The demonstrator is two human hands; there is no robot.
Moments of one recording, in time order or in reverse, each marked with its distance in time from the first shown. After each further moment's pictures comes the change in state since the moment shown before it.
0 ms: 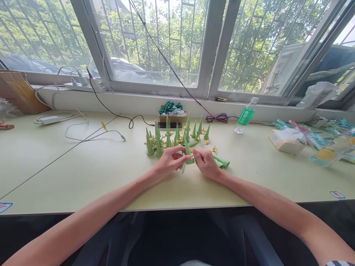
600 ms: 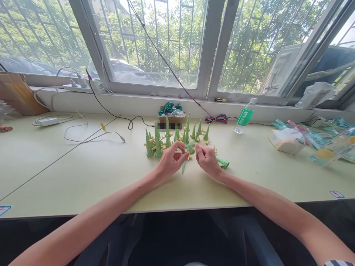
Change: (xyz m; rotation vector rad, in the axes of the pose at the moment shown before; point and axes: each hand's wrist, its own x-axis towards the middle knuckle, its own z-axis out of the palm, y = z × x) left_hand 0.005 -0.005 0.005 0.194 0.191 0.131; right_hand 0.008 -0.002 0.000 0.128 0.134 0.152
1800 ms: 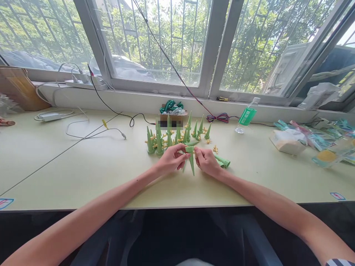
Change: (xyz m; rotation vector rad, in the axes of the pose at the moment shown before) left_hand 0.001 0.002 -0.004 -0.279 -0.232 -0.166; right_hand -0.005 -0.002 -0.002 -0.008 -0.151 0.035
